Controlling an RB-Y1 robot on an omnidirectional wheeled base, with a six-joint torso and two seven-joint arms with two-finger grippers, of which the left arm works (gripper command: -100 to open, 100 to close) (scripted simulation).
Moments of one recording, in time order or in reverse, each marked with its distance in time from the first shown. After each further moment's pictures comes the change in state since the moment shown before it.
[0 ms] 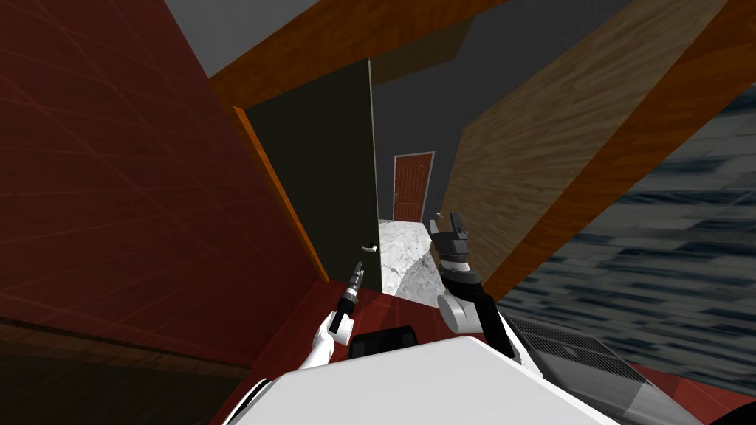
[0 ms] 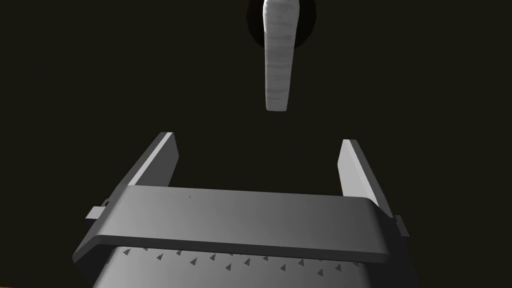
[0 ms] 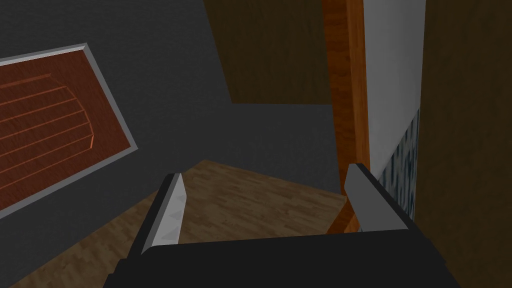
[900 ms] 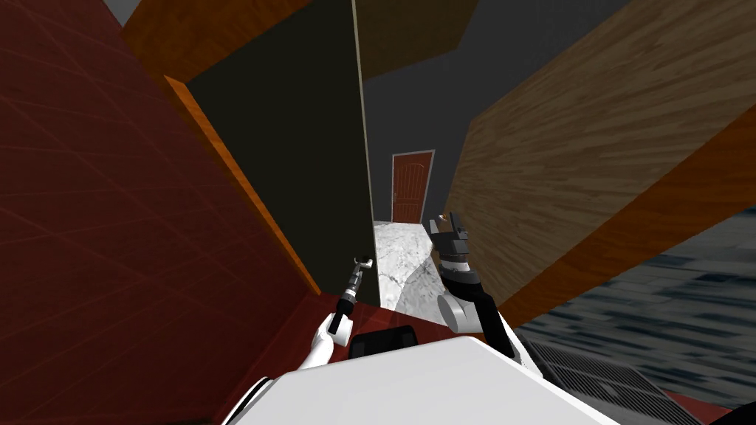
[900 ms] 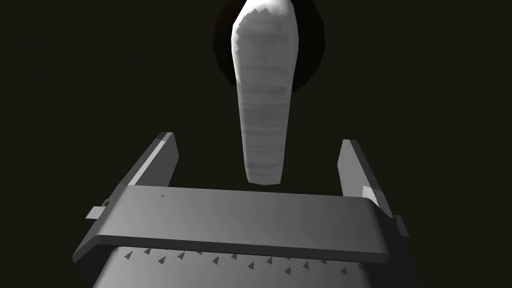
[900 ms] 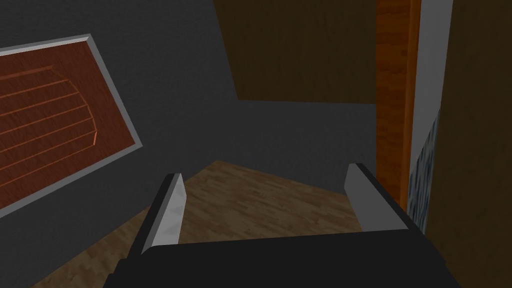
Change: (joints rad) arm -0.008 0.000 0.016 0.034 0.007 -0.014 -0.013
